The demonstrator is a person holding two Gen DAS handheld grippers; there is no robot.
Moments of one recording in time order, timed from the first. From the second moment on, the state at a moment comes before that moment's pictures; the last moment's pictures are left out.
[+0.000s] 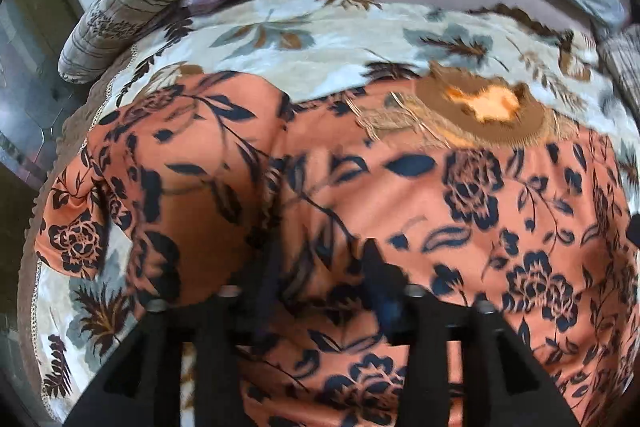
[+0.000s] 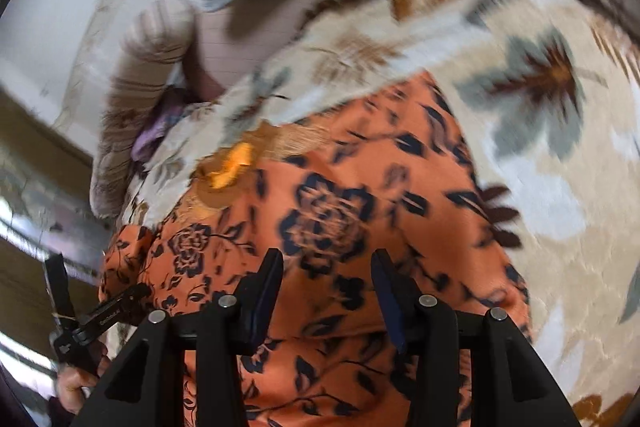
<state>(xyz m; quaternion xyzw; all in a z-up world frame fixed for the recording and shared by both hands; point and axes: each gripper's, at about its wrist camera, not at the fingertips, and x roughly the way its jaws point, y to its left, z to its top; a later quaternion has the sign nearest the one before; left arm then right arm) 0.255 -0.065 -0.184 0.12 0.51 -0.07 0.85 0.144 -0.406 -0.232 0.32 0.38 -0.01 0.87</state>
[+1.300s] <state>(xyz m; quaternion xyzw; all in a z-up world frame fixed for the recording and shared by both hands) 0.256 0.246 -0.121 -0.19 0.49 0.08 0.85 0.140 -0.343 -0.203 0.27 0.36 0.03 0.90</state>
